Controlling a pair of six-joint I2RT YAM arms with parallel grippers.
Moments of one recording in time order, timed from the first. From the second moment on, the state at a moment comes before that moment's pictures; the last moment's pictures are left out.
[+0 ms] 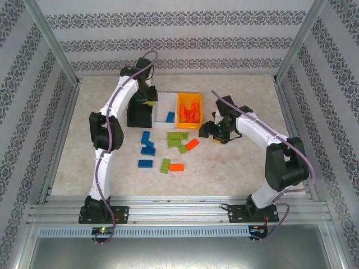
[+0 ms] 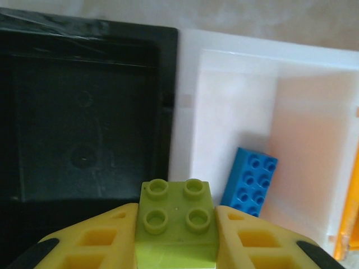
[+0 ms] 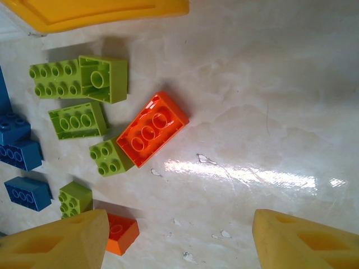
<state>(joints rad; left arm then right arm) -0.22 2.37 2.40 -1.26 0.11 -0.36 0.32 1.63 1.16 -0.82 -0.39 0.51</state>
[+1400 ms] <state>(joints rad) -0.16 1.87 1.75 -1.14 0.08 -0.35 0.51 2.08 1.59 -1.07 -0.19 0.61</state>
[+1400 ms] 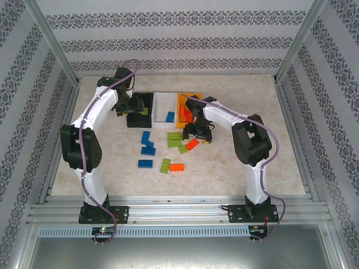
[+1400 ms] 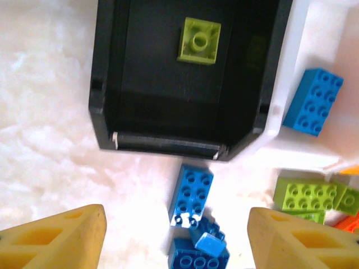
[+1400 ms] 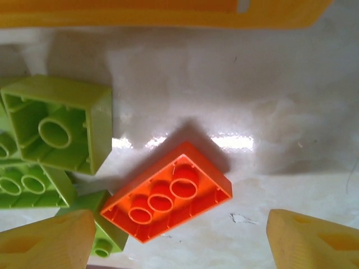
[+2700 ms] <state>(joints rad) -0.20 1.62 1.48 -1.12 0.09 -0.39 0.51 2.06 1.47 -1.05 -0.07 0.58</state>
